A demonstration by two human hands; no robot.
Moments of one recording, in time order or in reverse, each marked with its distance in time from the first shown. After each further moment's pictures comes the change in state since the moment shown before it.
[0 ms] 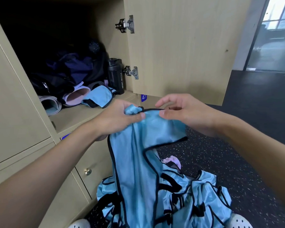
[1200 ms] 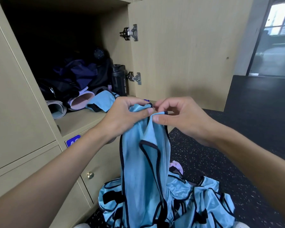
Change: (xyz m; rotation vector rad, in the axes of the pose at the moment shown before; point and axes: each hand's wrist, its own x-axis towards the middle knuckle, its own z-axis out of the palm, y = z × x) left_hand -0.003 0.018 0.007 -0.165 0.147 0.155; right_hand -0.005 -0.011 0.016 0.057 0.108 -0.181
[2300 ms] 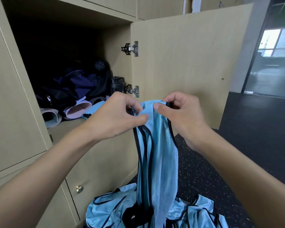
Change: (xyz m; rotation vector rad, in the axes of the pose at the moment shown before) left_hand 0.001 0.056 -0.015 0.343 0.037 0.068; right_hand 0.027 -0.019 -0.006 0.086 0.357 -0.091
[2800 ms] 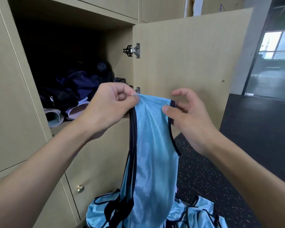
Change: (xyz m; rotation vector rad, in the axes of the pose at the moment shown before) left_hand 0.004 -0.004 -0.010 -0.432 0.150 -0.035; right_hand -0.008 -0.001 -0.012 0.135 -0.105 0.075
